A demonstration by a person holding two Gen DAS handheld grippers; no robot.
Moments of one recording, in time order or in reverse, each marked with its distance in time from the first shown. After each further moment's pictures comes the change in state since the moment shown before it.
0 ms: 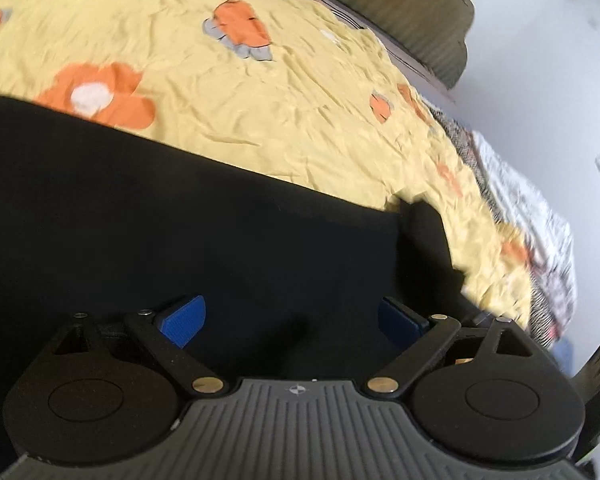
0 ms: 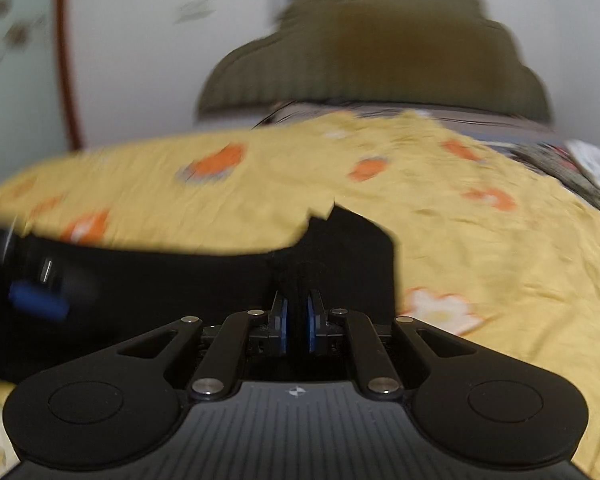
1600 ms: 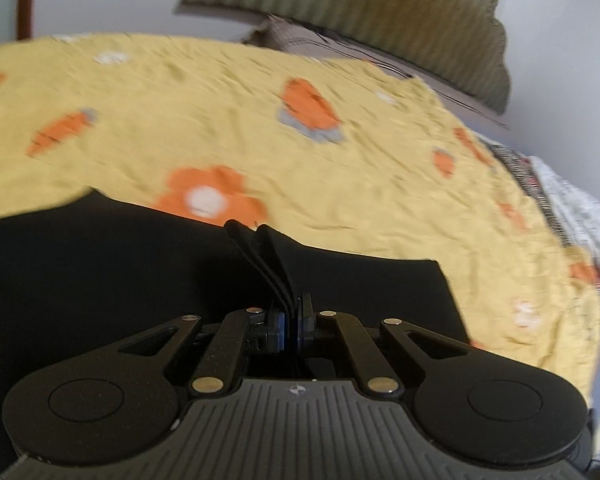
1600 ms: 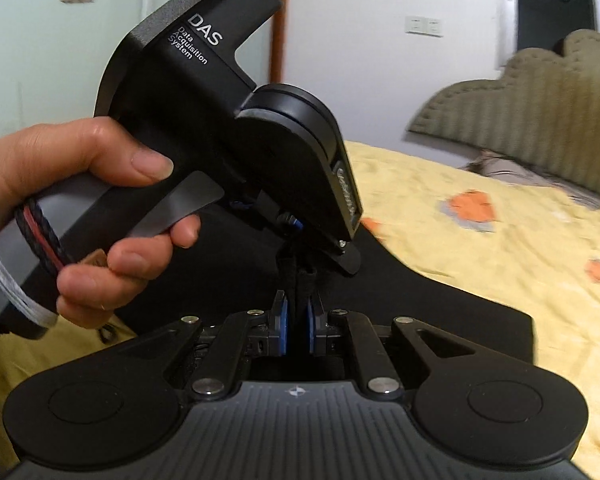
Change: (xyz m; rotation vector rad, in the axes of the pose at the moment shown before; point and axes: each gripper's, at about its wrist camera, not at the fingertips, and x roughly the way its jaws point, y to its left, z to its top) left arm -0.058 0.009 0.013 0.117 -0.192 0.291; right arm -0.010 0.163 0.007 -0.343 -0.053 0.469
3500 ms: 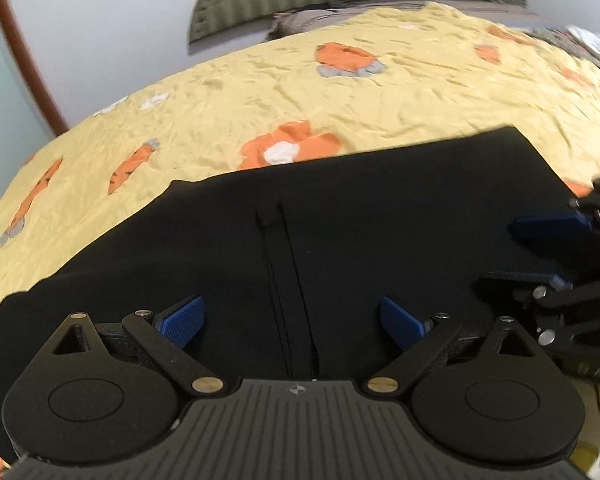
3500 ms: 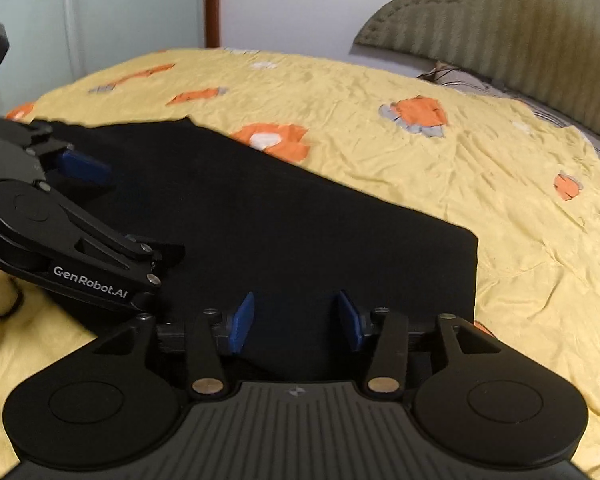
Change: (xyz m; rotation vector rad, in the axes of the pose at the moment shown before) left arm 0.000 -0.002 -0.062 0.402 0.017 0.333; right arm 0.012 -0.040 -0.016 0.084 0.267 -0.132
